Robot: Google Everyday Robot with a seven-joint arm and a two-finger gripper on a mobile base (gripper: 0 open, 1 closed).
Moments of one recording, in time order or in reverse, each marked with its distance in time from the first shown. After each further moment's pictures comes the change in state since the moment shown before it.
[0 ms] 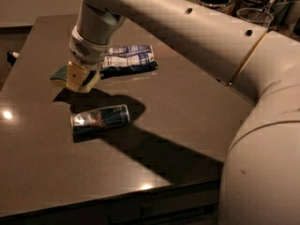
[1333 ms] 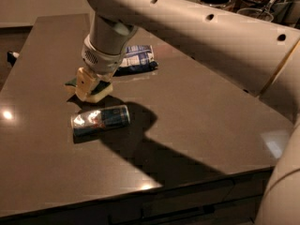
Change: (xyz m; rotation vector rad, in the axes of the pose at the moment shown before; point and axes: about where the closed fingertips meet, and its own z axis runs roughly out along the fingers) arm 0.043 0.008 -0.006 0.052 0.040 0.297
